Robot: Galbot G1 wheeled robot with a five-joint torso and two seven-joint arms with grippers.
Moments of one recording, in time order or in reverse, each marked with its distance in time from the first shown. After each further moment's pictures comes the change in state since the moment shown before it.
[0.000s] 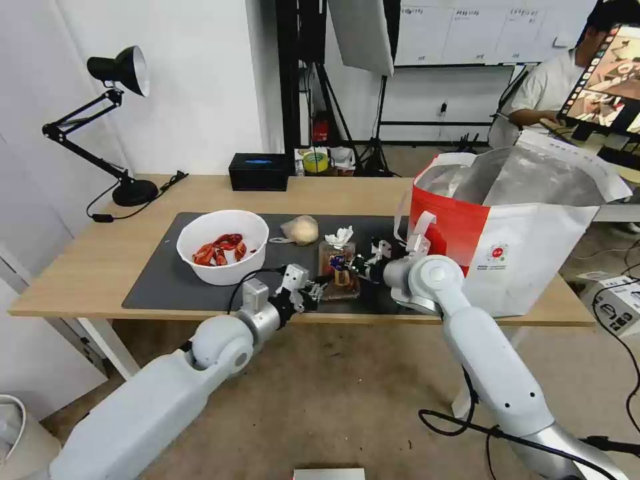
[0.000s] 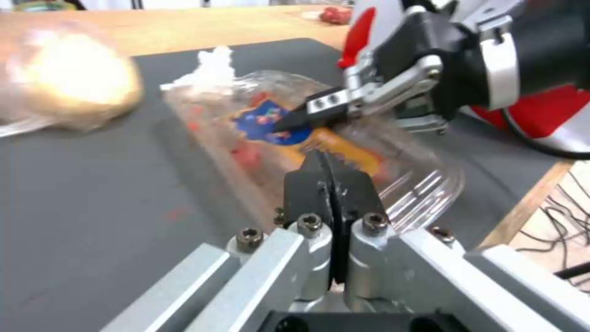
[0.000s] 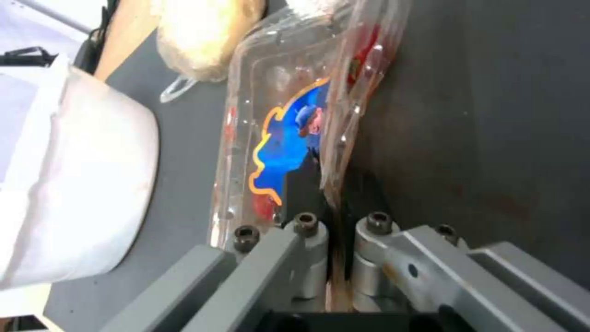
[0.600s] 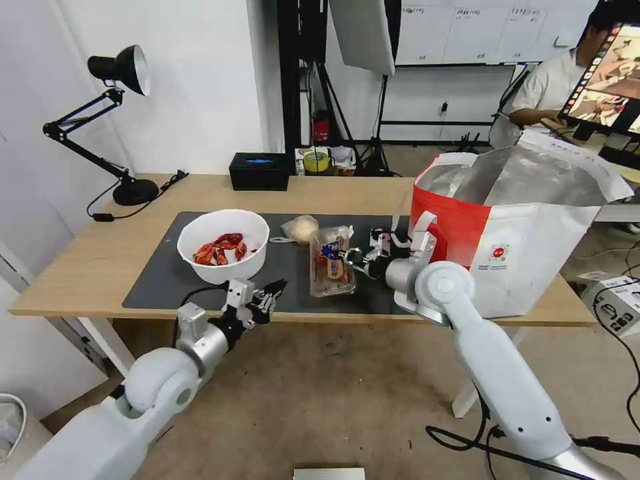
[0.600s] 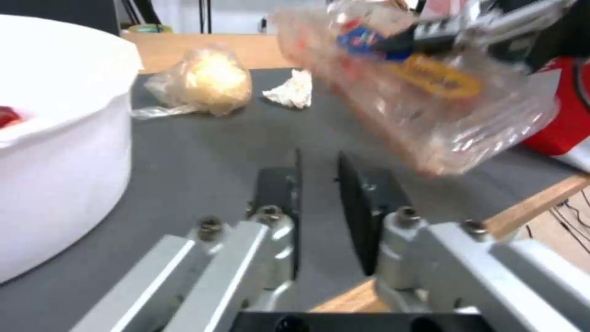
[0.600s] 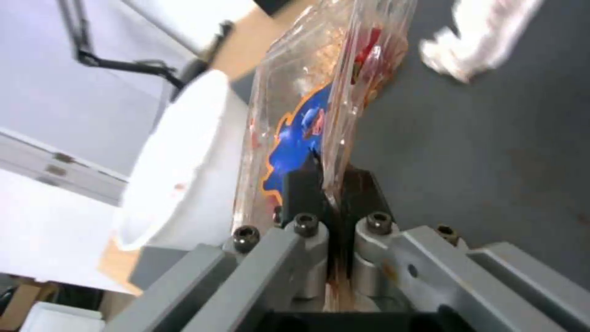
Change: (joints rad) left arm 0.370 0.064 -0.343 -0.193 0.019 -0.046 0.005; right arm -0.074 -0.040 0.036 0.200 -0.087 0.065 -0.170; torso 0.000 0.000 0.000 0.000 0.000
